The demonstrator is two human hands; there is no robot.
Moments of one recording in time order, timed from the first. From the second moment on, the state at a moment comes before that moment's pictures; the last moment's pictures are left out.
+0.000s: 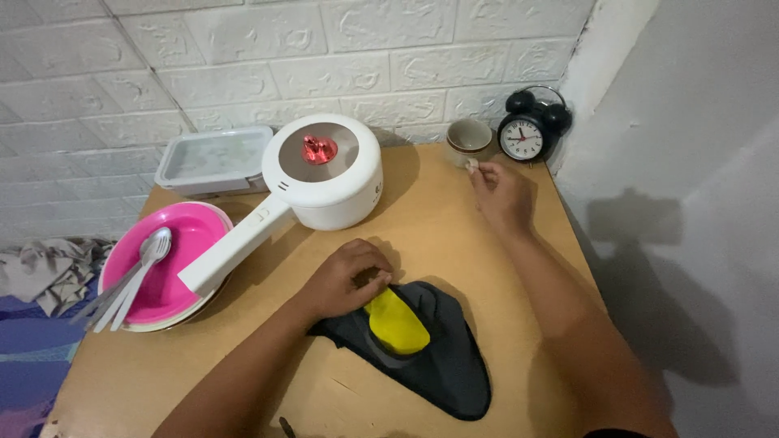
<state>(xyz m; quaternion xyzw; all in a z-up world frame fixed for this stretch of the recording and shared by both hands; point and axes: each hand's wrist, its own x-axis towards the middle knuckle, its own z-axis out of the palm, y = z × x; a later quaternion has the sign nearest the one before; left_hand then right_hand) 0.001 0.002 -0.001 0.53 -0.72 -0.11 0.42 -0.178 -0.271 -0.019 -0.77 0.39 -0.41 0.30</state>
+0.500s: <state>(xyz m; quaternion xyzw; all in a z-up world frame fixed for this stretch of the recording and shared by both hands) 0.013 0.013 0.010 0.54 -0.75 -0.10 0.37 -0.175 -0.120 0.058 -0.94 0.04 -0.04 0.34</state>
